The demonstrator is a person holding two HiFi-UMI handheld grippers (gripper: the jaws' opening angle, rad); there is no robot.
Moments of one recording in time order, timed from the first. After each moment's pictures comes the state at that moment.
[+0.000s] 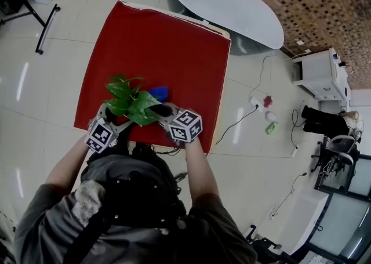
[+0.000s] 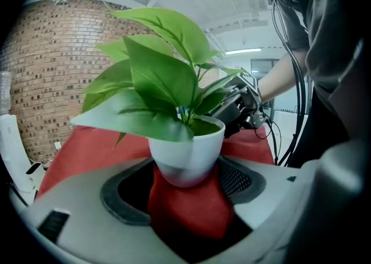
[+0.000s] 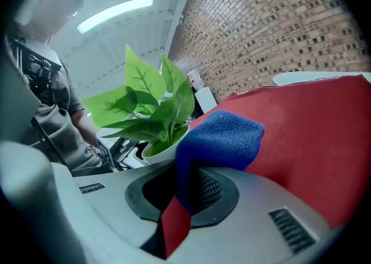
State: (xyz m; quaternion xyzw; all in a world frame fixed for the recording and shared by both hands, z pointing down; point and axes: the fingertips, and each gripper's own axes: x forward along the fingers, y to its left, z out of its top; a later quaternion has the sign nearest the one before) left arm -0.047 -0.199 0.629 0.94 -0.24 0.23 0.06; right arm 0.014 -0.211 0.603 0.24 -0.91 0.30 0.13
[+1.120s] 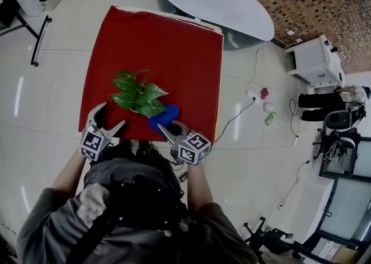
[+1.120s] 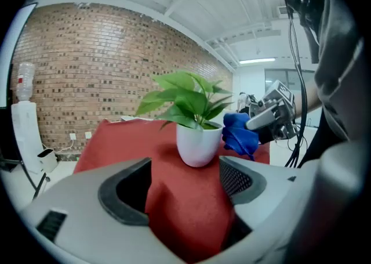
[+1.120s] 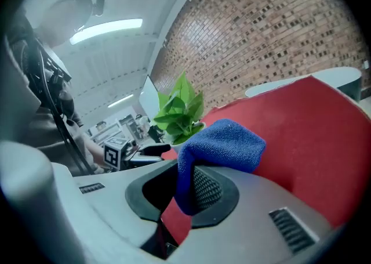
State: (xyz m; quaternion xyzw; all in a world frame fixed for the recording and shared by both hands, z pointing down) left arm -0.114 -0.181 0.609 0.93 -0.31 0.19 0.09; right arm 0.030 -0.134 0.573 0.37 -0.87 0.31 0.05
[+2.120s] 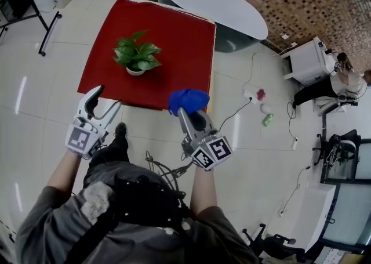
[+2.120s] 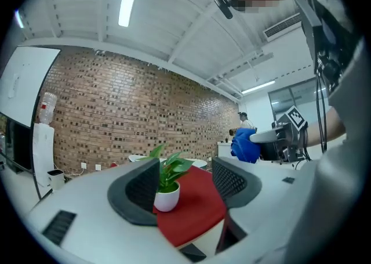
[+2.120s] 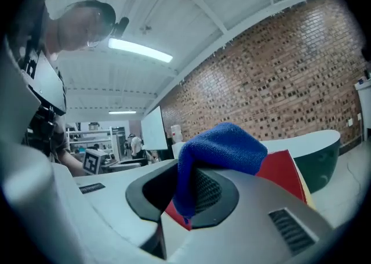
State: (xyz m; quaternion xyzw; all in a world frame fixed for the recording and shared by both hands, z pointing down) left arm -0.098 0.030 0.430 0.92 -0.38 0.02 0.02; right arm 0.107 0.072 0.404 0.47 -0.87 0.11 -0.04
